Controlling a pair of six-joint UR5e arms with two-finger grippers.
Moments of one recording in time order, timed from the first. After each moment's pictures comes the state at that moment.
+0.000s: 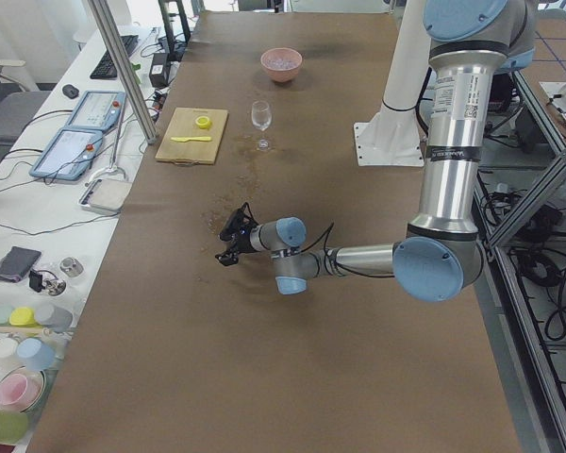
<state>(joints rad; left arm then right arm) -0.83 -1.63 -1.25 -3.11 -1.50 -0.80 1.52 -1.54 1.65 -1.60 2.47 -0.41</state>
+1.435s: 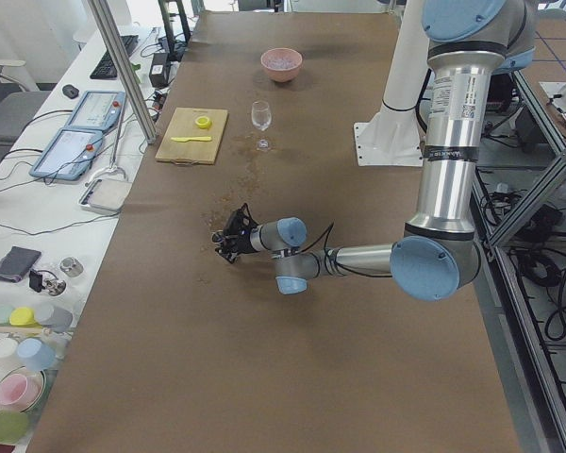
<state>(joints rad) -0.81 -1.63 -1.27 -3.11 -1.47 -0.82 1.52 -1.54 1.67 -1.60 2.47 -0.41</state>
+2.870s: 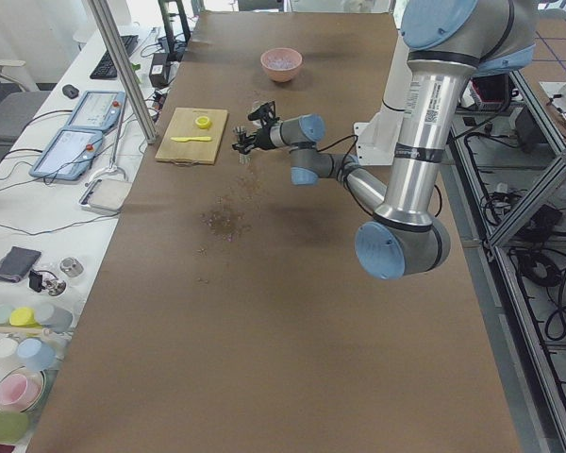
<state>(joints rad) -0.51 -1.87 -1.82 -2.45 -1.13 -0.58 1.52 -1.60 1.93 -1.60 2.53 -0.34</state>
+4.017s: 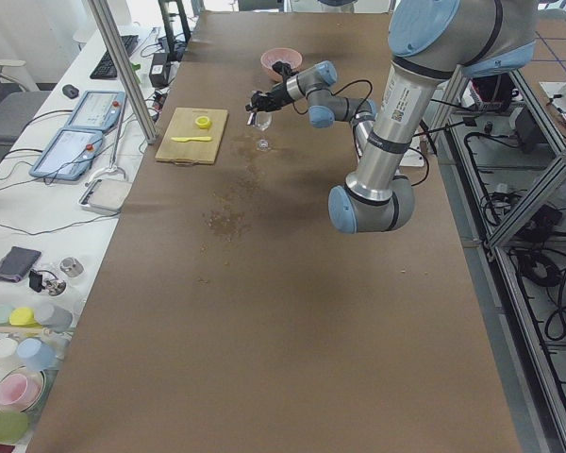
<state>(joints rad) -0.38 -2.17 -1.82 -1.91 -0.91 -0.03 1.52 -1.60 1.93 -1.60 2.54 -0.30</state>
